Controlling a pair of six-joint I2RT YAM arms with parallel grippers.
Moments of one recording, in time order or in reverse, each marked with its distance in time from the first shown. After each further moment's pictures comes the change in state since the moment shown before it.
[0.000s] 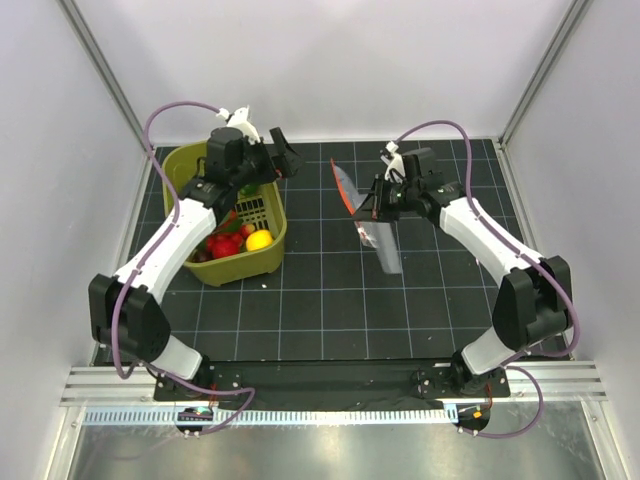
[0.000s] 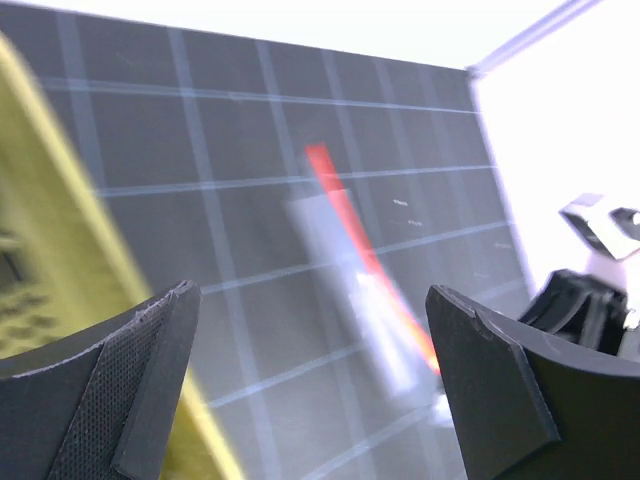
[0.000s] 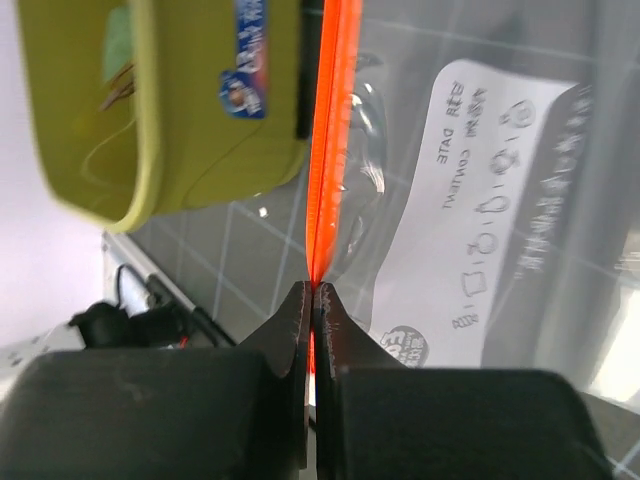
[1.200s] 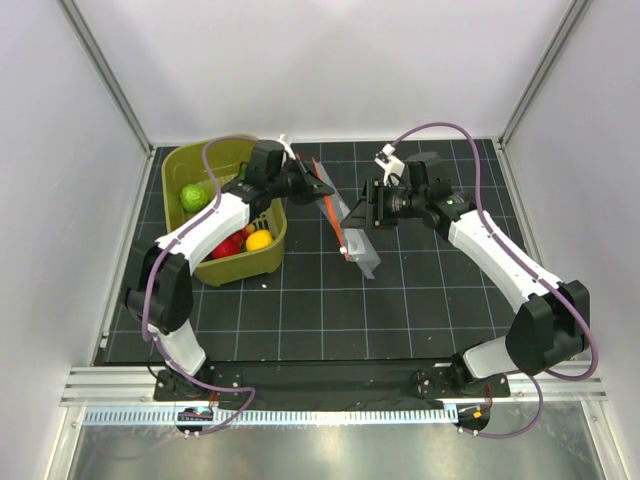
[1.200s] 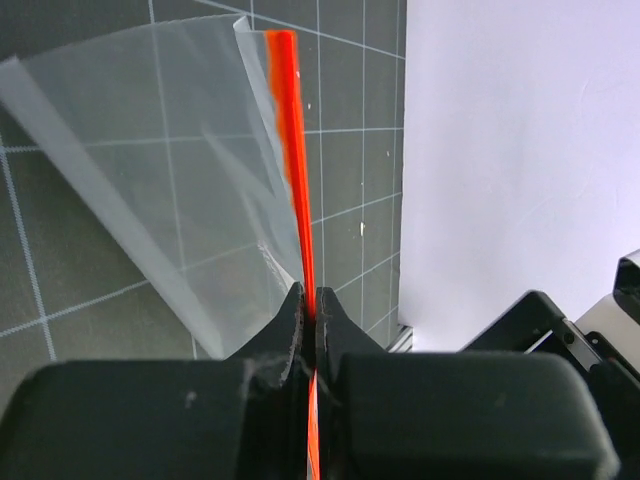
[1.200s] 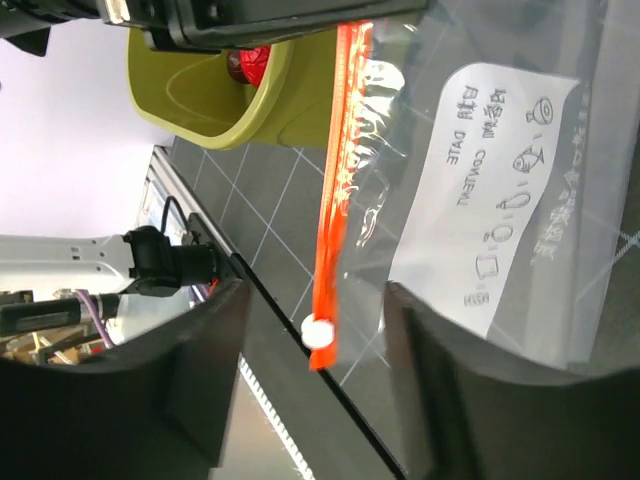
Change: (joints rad) left arm -0.110 0.228 0.019 0.045 0.239 -0.471; right arm 0.042 -0.143 -0.056 0.013 -0.161 -0.042
